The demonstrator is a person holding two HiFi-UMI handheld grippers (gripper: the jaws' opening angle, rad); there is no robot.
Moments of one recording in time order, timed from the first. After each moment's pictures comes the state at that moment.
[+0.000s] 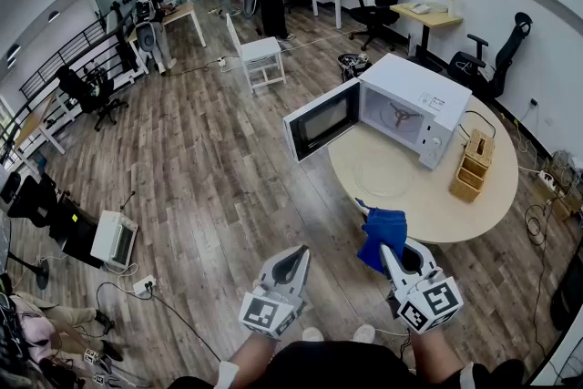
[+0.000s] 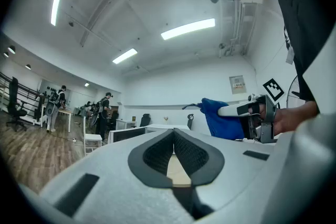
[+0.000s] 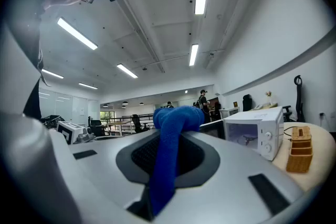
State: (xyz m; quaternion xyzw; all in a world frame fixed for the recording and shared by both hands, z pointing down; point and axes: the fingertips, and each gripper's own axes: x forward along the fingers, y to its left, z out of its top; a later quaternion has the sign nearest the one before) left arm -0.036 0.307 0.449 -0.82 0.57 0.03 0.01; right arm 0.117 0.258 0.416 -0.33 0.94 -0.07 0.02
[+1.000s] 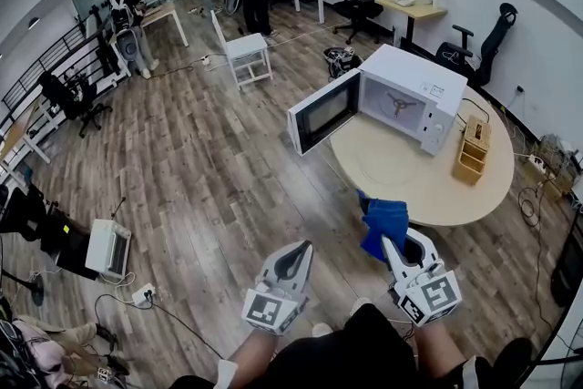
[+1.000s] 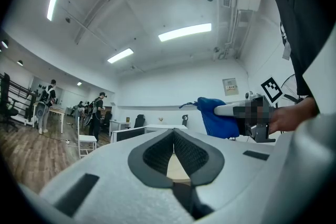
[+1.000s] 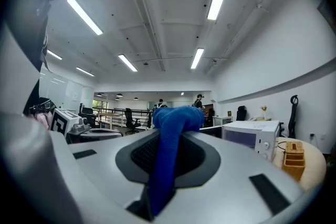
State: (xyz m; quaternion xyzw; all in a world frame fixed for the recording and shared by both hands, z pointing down) left arm -0.095 0.325 0.455 -0.84 0.54 0.03 0.01; right arm 0.053 0.283 0.417 -0.37 0.93 0.00 0.00
